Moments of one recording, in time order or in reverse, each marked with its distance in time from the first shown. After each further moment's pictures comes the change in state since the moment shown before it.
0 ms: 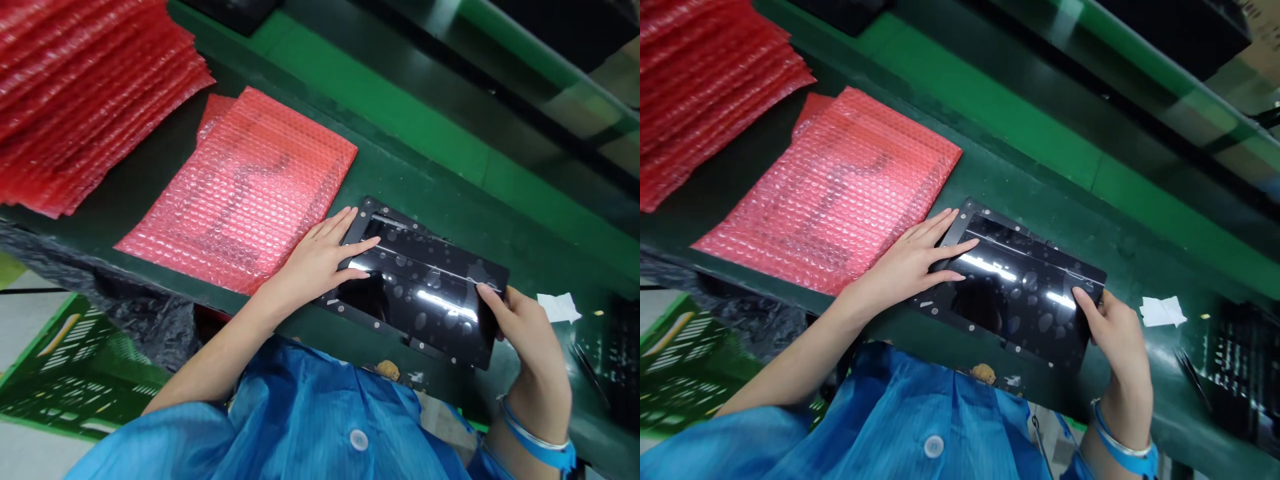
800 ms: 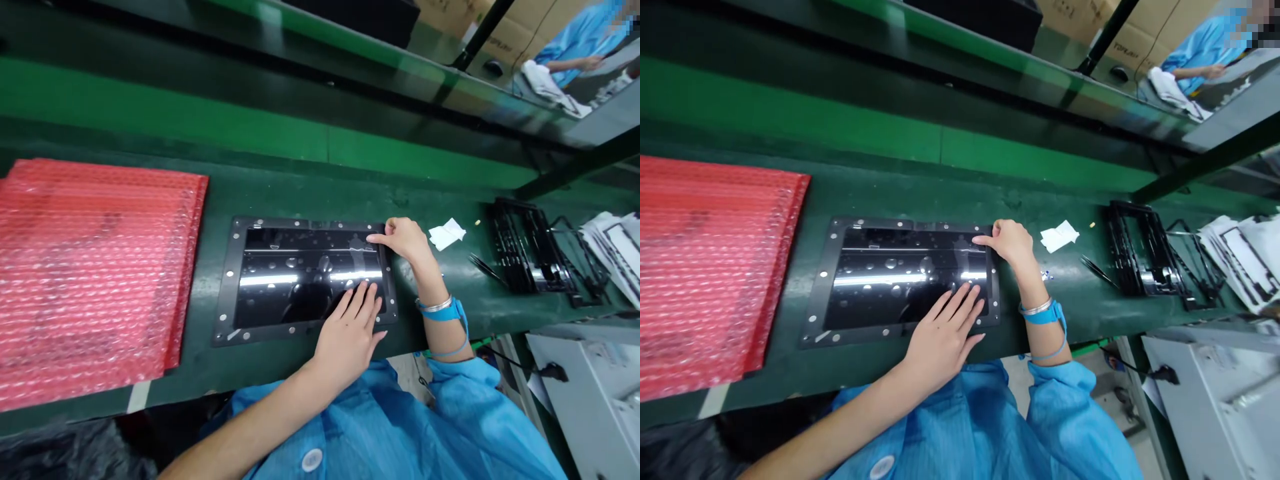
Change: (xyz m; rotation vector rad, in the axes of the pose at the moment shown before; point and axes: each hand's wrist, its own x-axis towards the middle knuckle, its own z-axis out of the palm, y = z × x) left_hand 0.003 0.146 0.100 0.219 0.026 0.493; right_hand 0.072 0.010 0.006 -0.019 0.024 0.014
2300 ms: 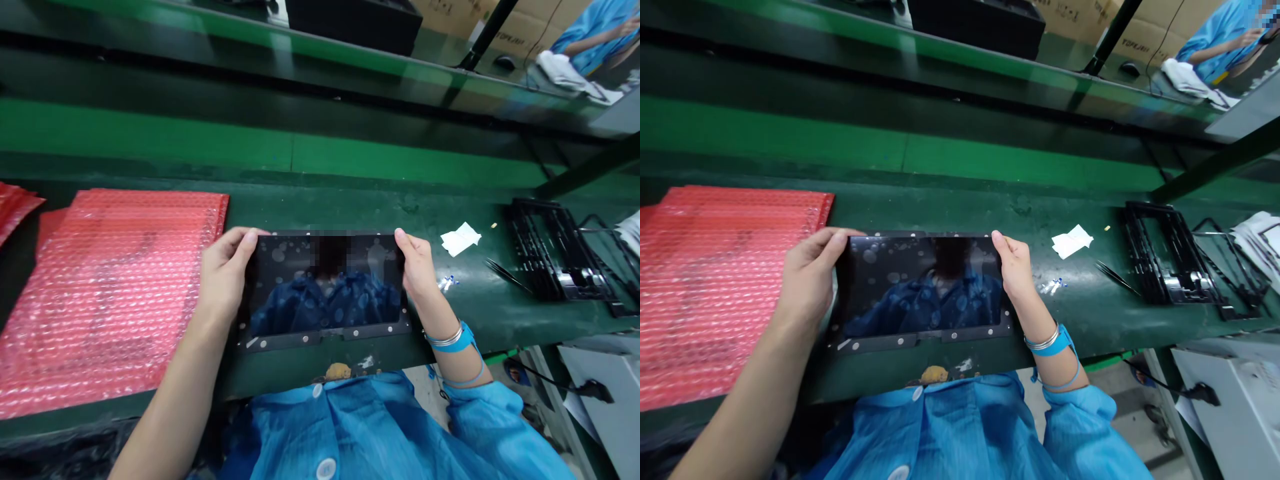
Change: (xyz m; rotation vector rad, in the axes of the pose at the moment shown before) left_hand 0.005 -0.150 -0.082 -1.013 0.704 -0.894; right_hand -0.038 -0.015 0.029 1.117 0.150 -0.048
